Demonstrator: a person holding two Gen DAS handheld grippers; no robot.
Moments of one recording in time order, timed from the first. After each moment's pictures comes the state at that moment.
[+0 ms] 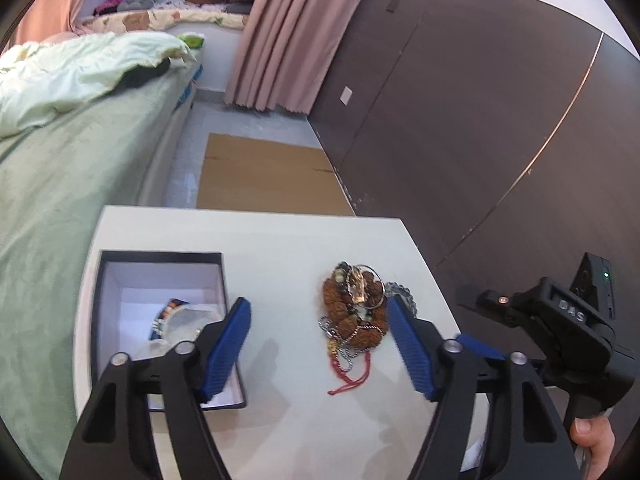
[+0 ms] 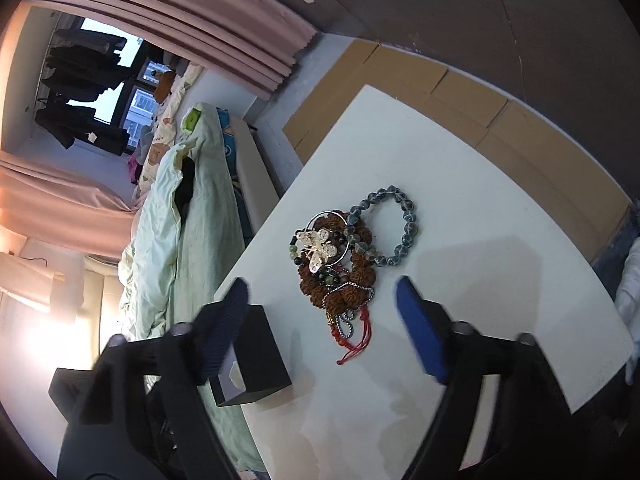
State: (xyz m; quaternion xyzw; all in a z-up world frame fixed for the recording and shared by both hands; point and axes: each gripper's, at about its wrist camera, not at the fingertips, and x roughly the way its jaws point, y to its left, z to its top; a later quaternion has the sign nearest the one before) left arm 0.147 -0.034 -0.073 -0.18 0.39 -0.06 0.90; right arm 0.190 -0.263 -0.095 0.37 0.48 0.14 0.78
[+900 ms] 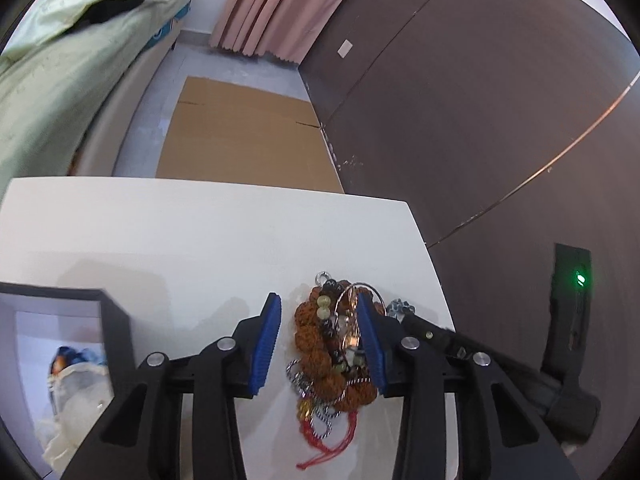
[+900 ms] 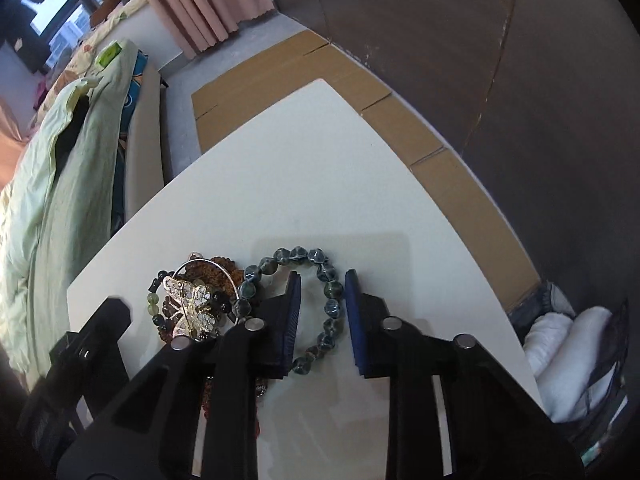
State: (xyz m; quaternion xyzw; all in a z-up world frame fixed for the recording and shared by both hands) left arm 0.250 -0.051 -0.134 -0.24 0.46 -0.10 0.85; right arm 0.268 -0.216 -0.141 0.14 0.55 0.01 0.82
